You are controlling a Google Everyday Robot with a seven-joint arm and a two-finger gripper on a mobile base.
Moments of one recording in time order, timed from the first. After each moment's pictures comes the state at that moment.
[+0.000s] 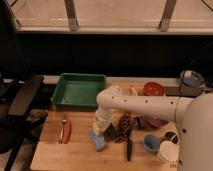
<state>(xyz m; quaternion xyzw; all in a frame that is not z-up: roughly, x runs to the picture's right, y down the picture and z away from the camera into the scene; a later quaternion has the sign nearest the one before) -0.028 0.224 0.802 -0.43 0.12 0.48 0.76</state>
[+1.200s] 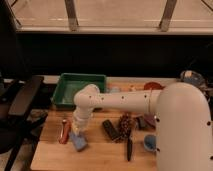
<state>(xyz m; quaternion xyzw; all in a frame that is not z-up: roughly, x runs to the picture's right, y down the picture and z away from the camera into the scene) -0.139 0.237 0.786 -0.45 0.07 0.44 0.78</state>
